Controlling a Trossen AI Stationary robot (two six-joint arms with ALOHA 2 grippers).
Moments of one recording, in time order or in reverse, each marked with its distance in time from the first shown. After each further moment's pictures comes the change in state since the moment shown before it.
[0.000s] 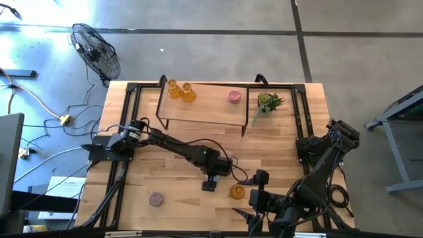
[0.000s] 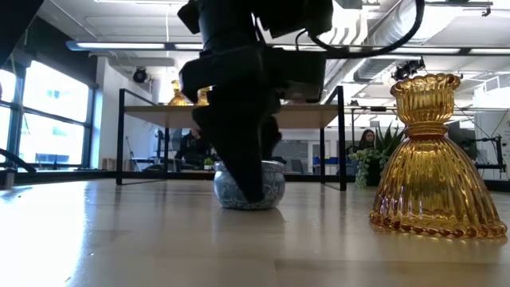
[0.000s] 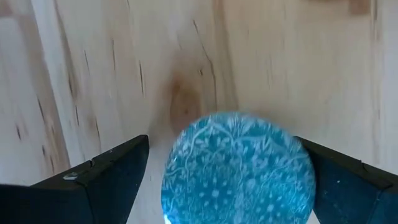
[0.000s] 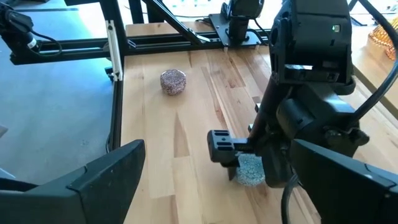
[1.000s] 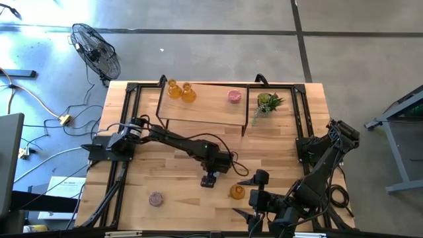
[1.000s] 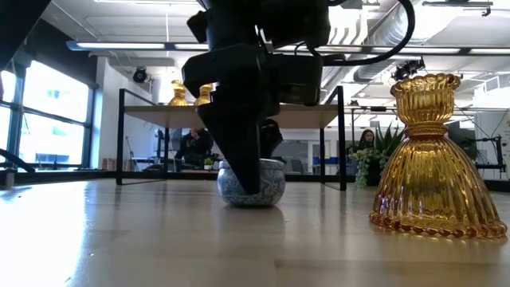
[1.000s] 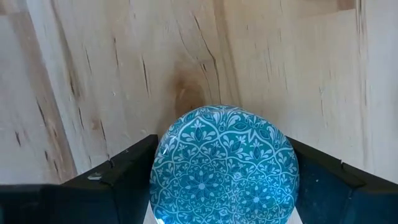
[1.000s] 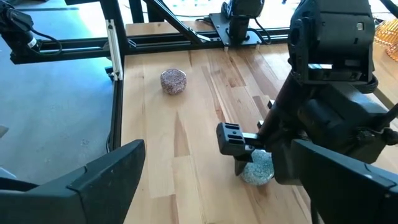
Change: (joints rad) left arm 0.058 -0.002 0.001 -0.025 0.108 0.078; right arm 0.000 0.001 0.000 0.000 -0.003 0.001
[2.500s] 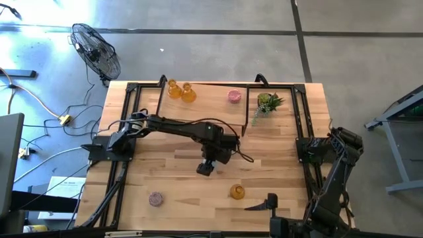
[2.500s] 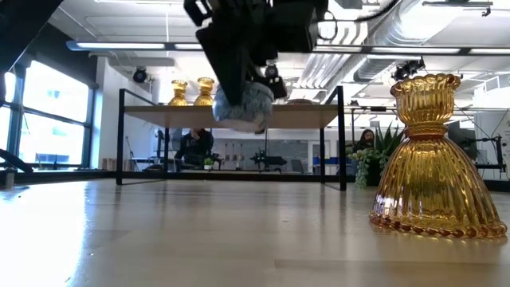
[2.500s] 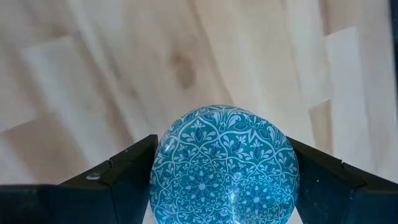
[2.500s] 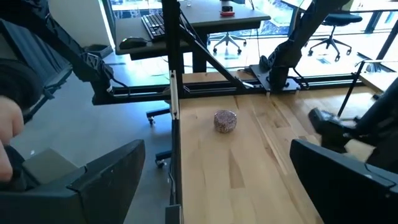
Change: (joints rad) left arm 0.099 -0.005 0.310 -0.462 0.130 0.272; right arm 0.191 0.053 0.000 0.323 0.180 -0.129
